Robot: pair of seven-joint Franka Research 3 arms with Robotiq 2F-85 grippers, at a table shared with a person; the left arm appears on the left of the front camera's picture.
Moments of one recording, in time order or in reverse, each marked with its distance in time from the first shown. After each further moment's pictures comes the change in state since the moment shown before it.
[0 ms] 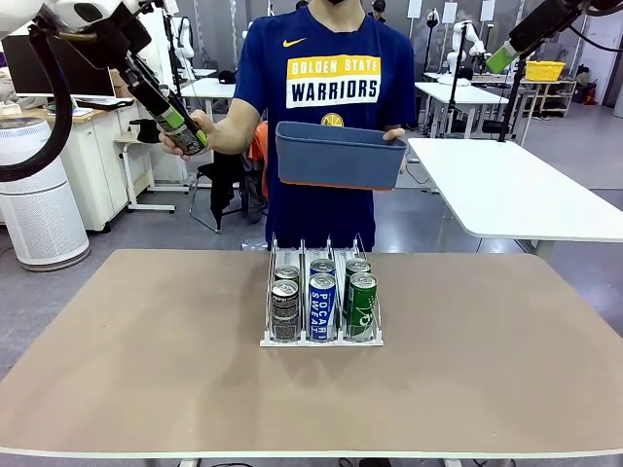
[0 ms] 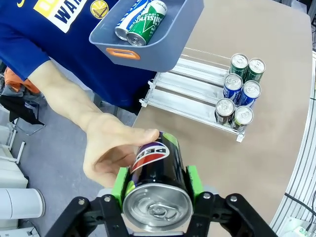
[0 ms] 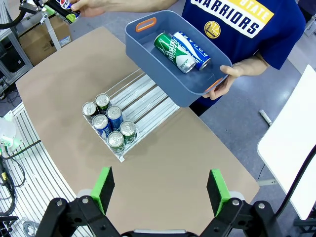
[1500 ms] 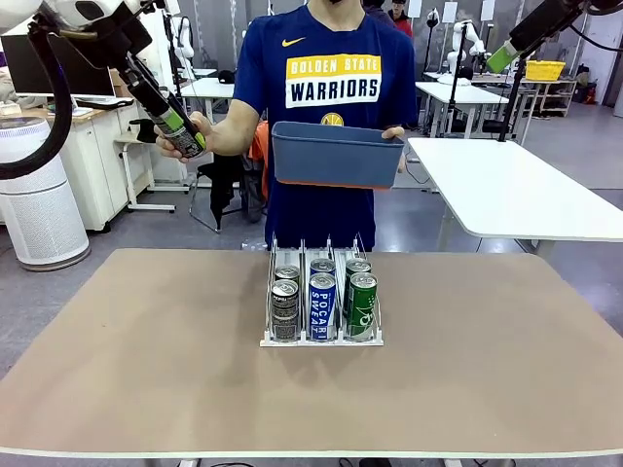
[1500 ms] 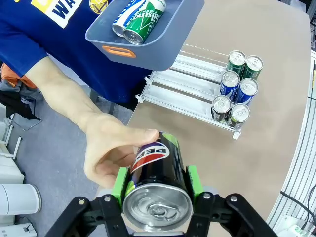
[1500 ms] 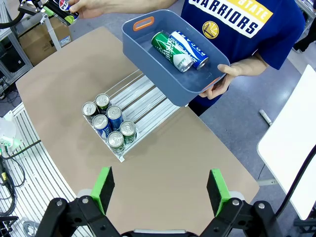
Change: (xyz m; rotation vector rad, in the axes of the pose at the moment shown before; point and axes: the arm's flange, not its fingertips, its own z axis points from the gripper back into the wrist) left arm 0.001 -0.002 0.000 -0.016 0.023 0.016; right arm 0.000 0.000 0.000 0.000 0.000 0.000
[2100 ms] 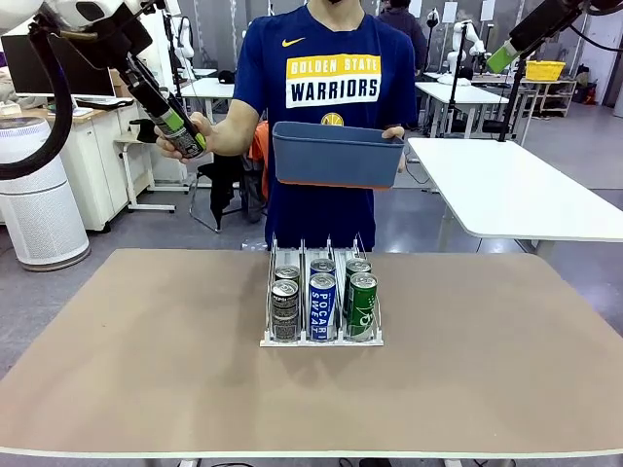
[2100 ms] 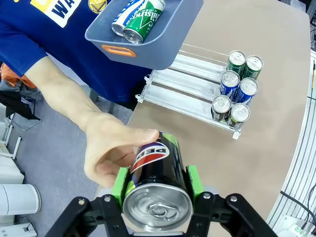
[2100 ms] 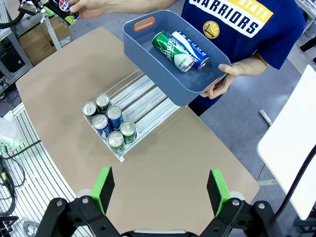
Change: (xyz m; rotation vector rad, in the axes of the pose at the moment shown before) left arm 0.000 0.000 -0.001 -0.001 0.001 0.000; right arm 0.000 0.000 0.000 0.000 0.000 0.000
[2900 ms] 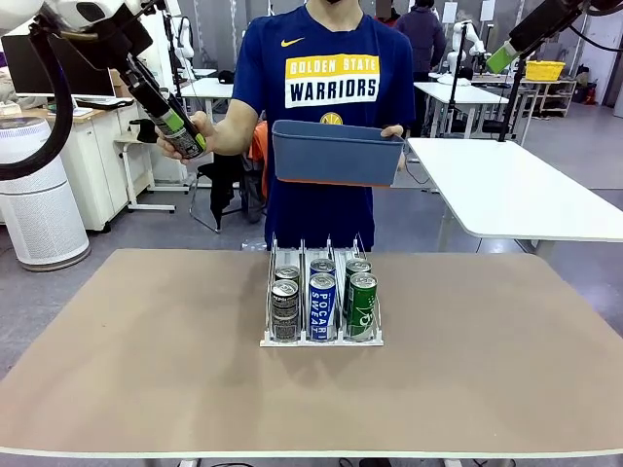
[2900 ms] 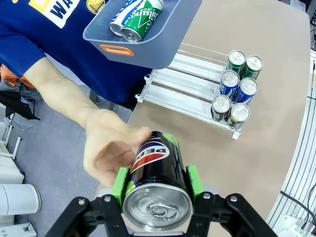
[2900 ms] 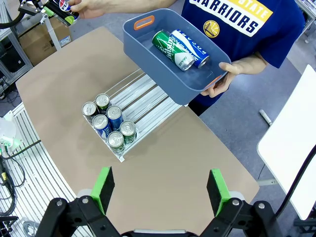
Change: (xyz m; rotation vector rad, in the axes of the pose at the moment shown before) left arm 0.000 0.000 -0.001 -0.001 0.001 0.000; right arm 0.000 0.000 0.000 0.000 0.000 0.000
